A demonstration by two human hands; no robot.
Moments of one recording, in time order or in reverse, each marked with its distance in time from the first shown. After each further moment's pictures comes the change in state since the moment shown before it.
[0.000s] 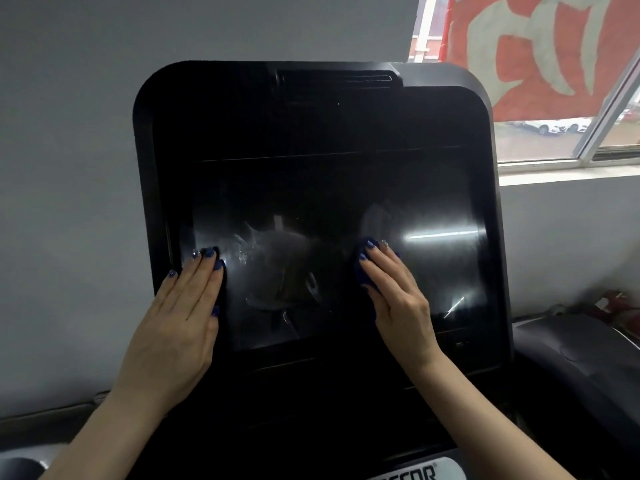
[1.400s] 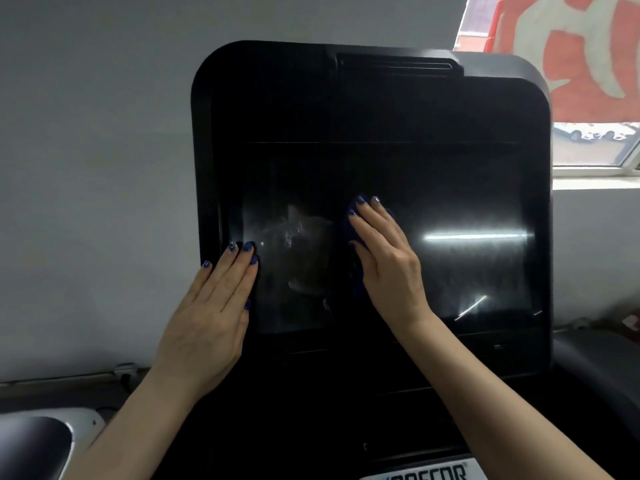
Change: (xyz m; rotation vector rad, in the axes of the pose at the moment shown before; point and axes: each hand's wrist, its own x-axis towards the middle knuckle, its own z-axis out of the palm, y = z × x) left_hand -0.019 -0.007 0.000 0.004 0.015 -0.008; right_hand 0.052 -0.047 0.045 0.007 -0.018 -0.060
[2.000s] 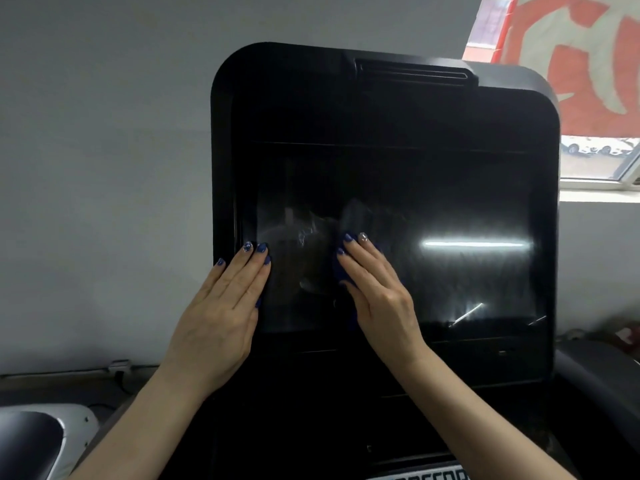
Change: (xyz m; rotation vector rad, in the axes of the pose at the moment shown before) left_hand -0.003 -0.004 0.004 -0.018 0.025 0.013; right_hand -0.037 -0.020 0.009 0.019 -0.108 -0.049
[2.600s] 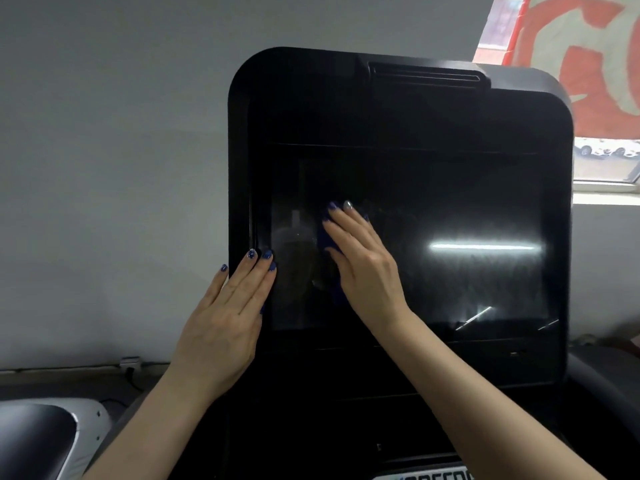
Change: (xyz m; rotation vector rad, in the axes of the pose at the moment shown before) left_hand -0.014 -0.005 -0.002 0.043 -0.026 -0.008; right_hand 0.045 -0.023 0.019 -0.044 0.003 -0.004
